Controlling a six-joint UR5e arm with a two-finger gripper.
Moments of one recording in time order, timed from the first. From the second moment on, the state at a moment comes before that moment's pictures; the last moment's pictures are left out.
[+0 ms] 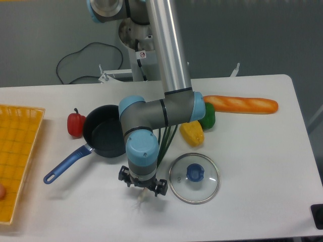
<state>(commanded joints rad) 2.28 -2.22 -1.51 -0.94 1.49 0.56</state>
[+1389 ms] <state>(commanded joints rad) 2.28 -2.23 -1.51 -0.94 1.49 0.57</state>
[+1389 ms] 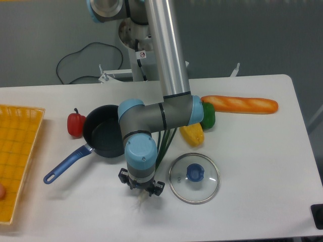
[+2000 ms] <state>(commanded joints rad) 2.28 -2.22 -1.51 -0.94 1.50 0.56</state>
